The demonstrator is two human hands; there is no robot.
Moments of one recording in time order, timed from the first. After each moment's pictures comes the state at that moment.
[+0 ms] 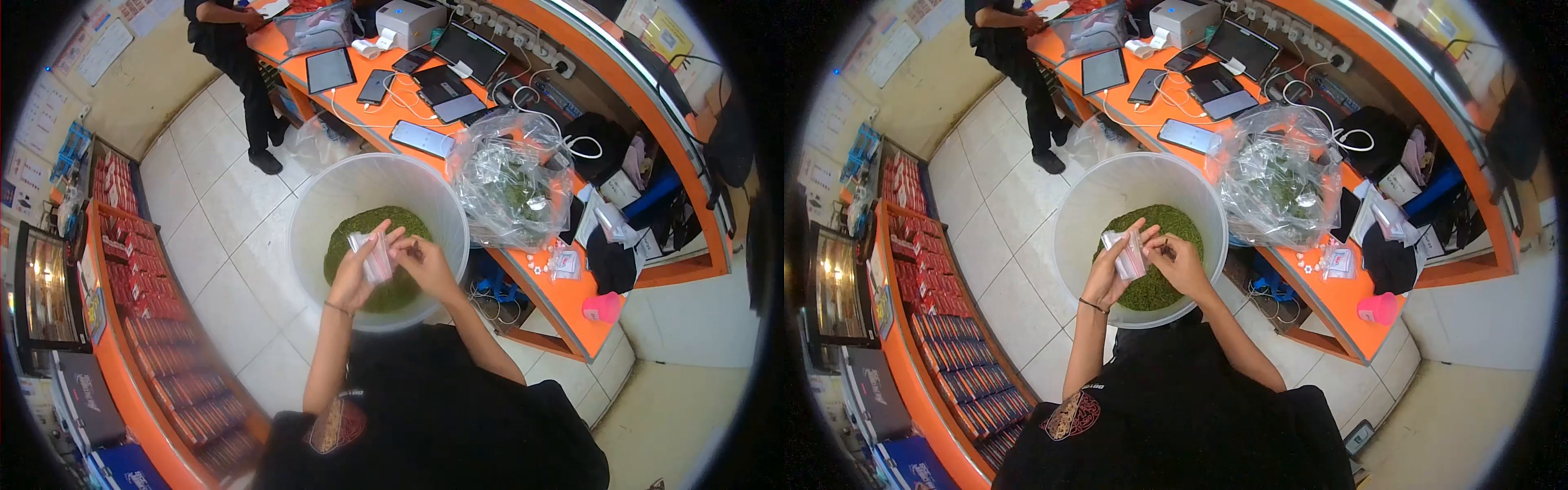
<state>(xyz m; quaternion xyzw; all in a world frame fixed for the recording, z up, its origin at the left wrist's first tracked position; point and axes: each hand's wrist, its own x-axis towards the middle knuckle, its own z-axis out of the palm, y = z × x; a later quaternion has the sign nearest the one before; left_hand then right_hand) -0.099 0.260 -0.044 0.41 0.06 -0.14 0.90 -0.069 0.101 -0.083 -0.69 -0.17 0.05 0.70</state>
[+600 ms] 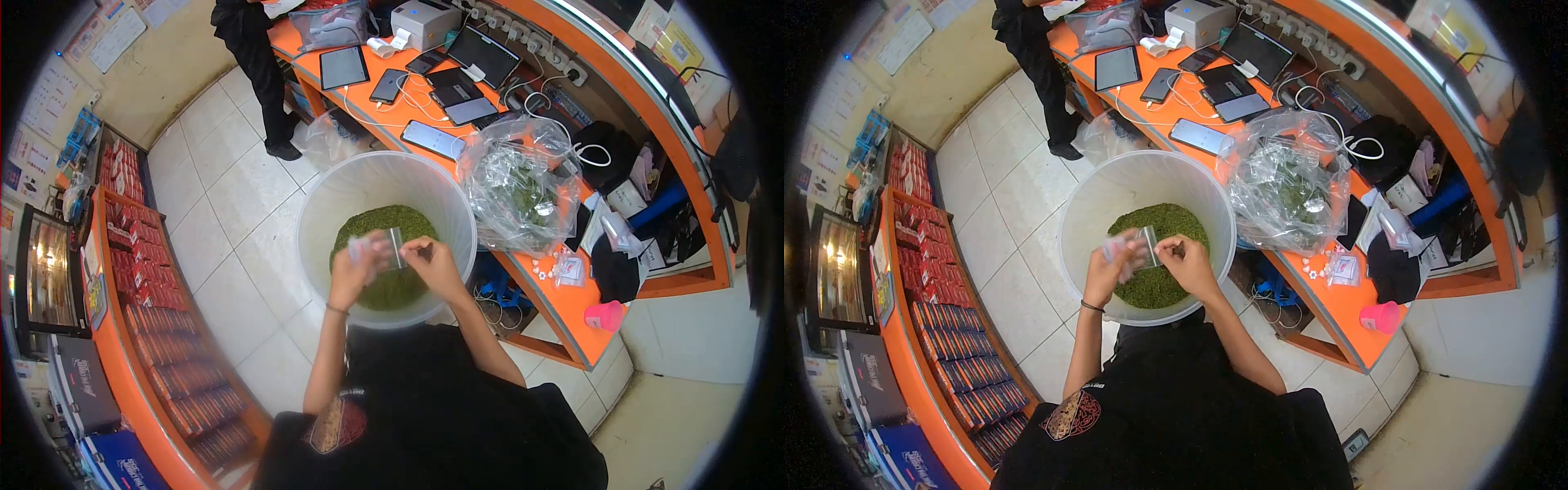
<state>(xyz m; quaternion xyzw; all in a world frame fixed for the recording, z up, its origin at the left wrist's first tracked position) -0.111 0.276 -0.067 0.64 0.10 -0.06 0.76 -0.071 0.097 -0.078 -0.74 -0.14 0.07 0.66</state>
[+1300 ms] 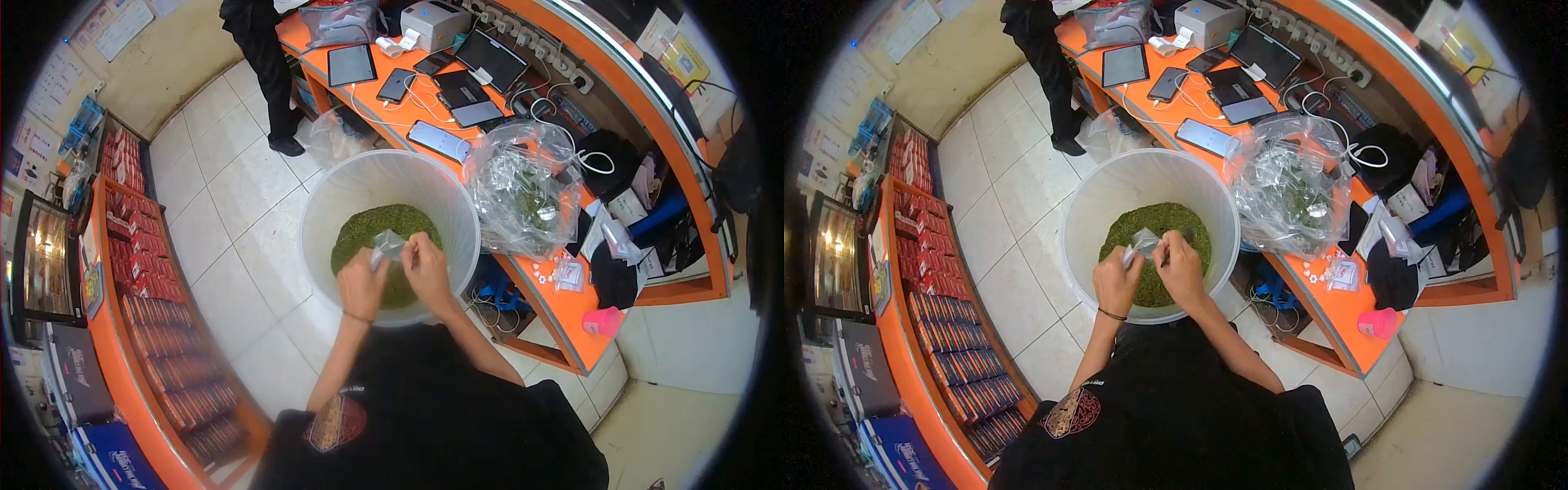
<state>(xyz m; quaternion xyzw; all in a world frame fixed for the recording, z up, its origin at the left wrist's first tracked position) -0.132 0.250 -0.054 0.91 0.11 0.22 0.33 -0.083 0.125 -0.073 -0.82 -0.19 -0.14 0.52</state>
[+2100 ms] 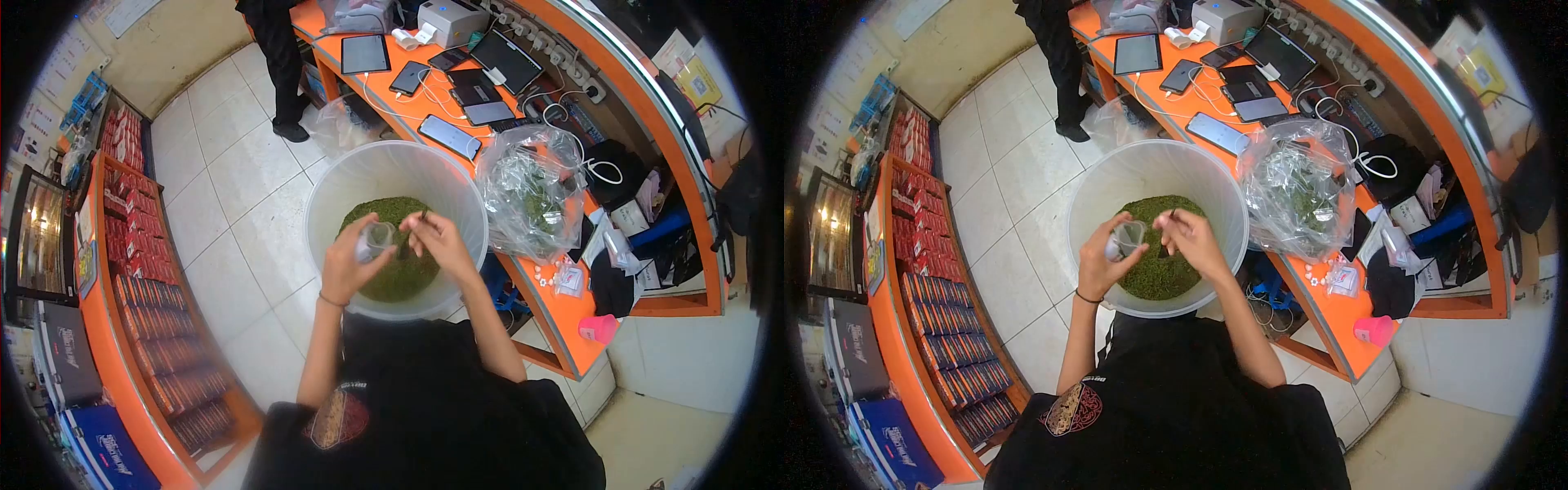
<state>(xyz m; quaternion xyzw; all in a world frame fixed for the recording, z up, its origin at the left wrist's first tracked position) -0.125 0.296 -0.041 0.87 -0.05 0.24 0.43 -0.042 0.112 -0.052 -0.65 -0.14 0.21 0.71</state>
